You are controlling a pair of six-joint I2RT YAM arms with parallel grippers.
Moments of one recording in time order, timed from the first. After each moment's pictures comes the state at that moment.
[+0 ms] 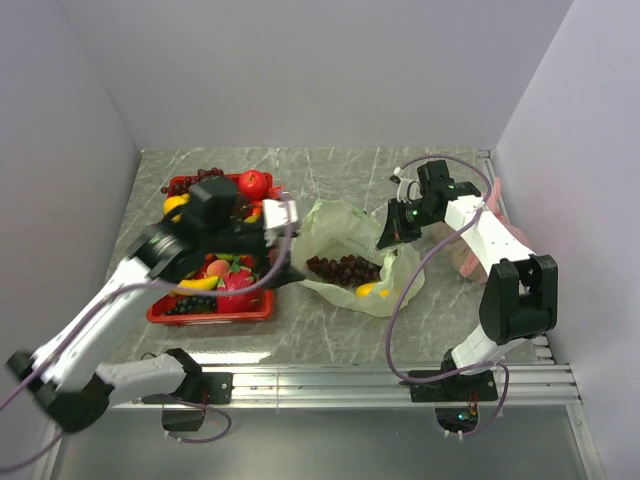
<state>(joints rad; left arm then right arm) -0.71 1.19 1.37 -0.71 0.63 0.35 0.17 1.60 1.28 -0.84 -0.61 0.06</state>
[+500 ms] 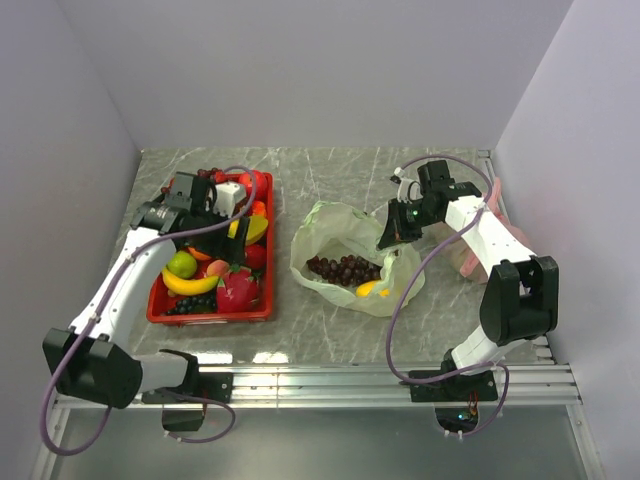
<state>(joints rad) -0.25 1.24 1.21 -0.99 0.23 0.11 0.17 1.59 1.27 -0.85 -0.60 0.06</state>
